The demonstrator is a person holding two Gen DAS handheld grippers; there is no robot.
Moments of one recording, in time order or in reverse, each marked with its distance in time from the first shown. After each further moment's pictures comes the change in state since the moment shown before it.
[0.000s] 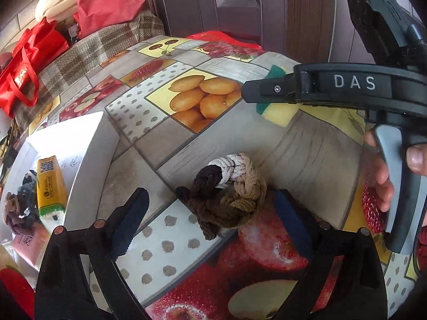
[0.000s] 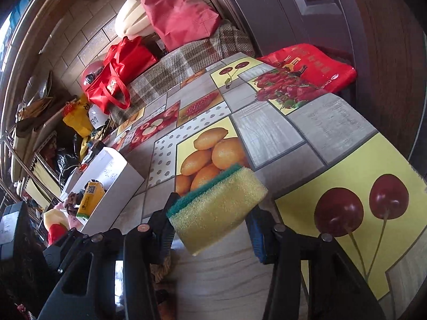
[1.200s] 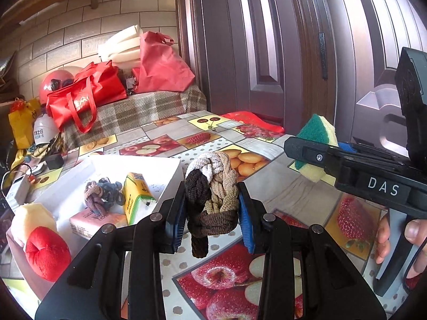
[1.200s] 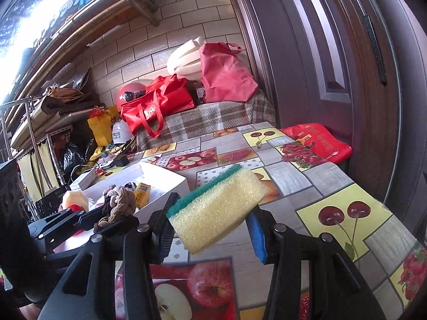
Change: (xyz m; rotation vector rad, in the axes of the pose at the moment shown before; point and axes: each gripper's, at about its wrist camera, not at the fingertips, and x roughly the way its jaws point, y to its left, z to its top) left arm -0.116 0.022 -0.060 -0.124 -0.454 0.143; right arm -0.077 0.089 -0.060 -0.290 -0.353 -0.054
